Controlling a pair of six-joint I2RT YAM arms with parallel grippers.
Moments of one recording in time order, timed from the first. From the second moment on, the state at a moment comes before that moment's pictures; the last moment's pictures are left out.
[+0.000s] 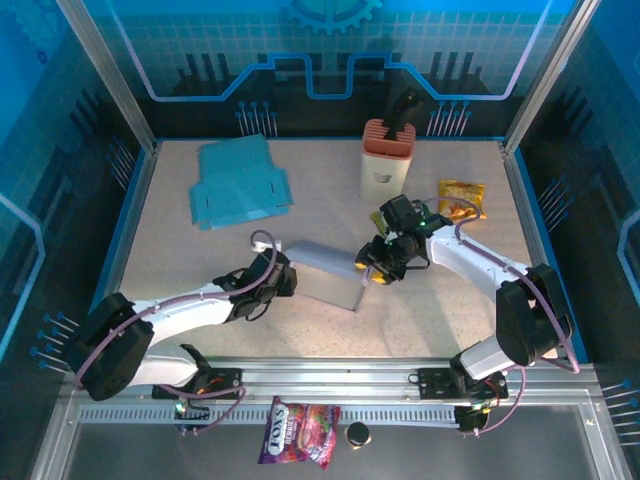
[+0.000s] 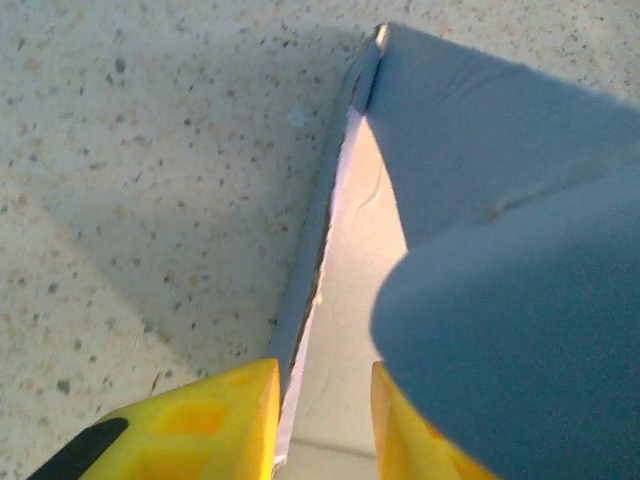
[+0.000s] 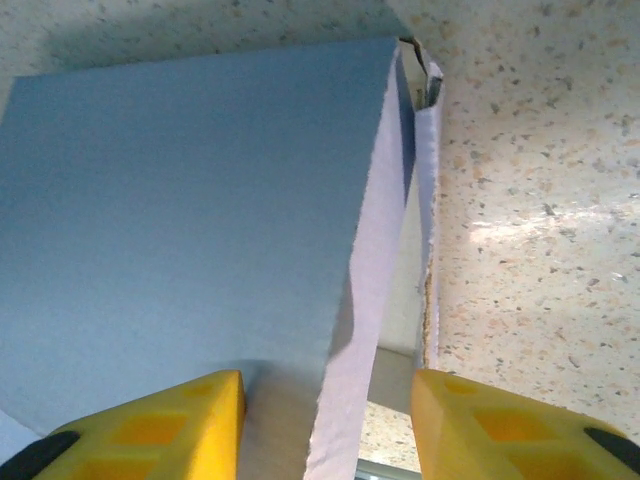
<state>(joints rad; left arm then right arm) -0.70 1.28 0.51 -0.08 -0.20 -0.72 0.48 1.50 1.00 -0.74 -0.40 1.04</state>
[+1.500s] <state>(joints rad) -0.32 1.62 1.06 -0.70 0.38 -0.52 0.49 1.49 0.86 -0.57 -0.40 1.00</state>
